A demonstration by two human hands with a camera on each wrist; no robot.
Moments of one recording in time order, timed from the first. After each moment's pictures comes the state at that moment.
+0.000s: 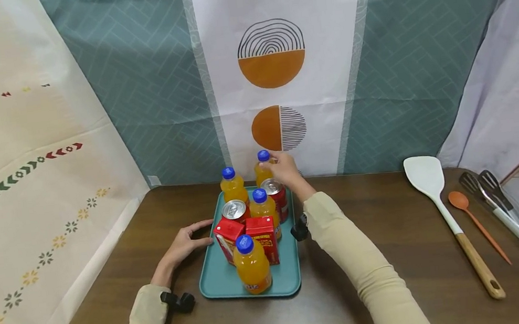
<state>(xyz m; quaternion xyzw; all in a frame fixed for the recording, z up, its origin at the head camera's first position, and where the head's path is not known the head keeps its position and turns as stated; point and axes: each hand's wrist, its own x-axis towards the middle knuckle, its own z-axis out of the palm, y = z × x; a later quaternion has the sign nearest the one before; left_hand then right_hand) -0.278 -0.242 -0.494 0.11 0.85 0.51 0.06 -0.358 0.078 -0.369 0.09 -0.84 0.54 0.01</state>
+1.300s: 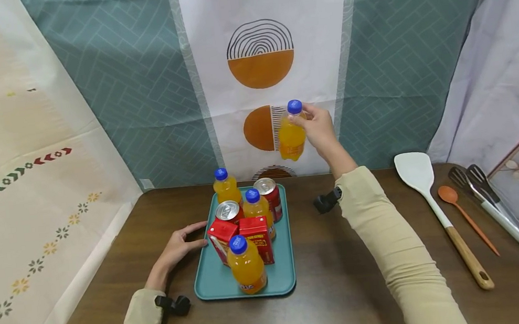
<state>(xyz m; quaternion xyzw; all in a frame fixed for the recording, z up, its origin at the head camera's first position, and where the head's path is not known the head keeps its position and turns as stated) -0.278 -0.240 -0.492 0.11 0.85 0.51 0.05 -0.339 0.161 -0.275 0.02 -0.77 0.63 0.10</state>
